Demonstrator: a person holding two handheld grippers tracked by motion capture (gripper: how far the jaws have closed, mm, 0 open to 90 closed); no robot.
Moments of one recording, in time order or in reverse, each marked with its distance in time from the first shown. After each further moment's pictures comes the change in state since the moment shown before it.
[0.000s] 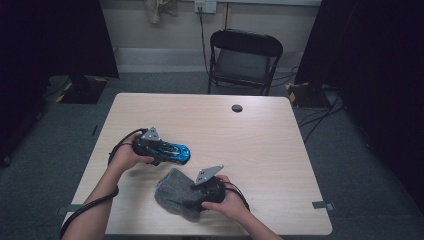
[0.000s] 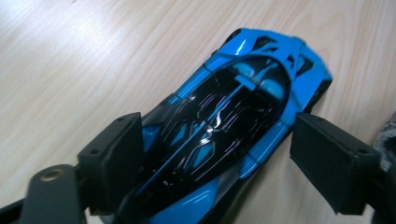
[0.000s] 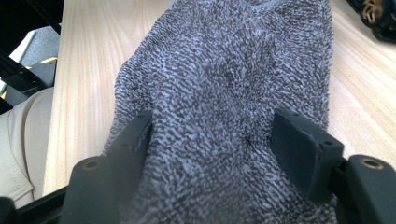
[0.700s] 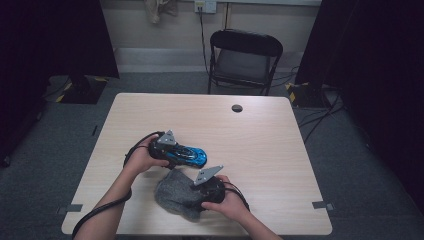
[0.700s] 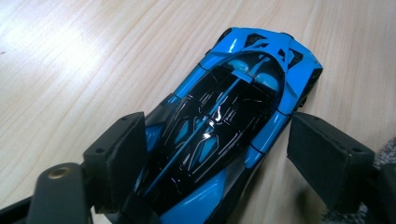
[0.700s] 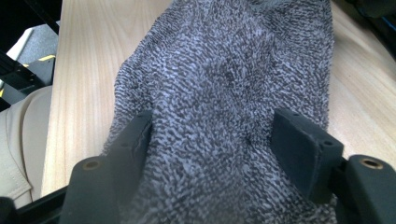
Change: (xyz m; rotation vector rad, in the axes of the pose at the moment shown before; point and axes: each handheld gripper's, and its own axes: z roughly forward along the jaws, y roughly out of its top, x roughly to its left) left arm -0.027 0.026 0.022 -0.017 -0.065 0.043; right arm 0.001 0.001 0.000 0.007 -0.007 -0.010
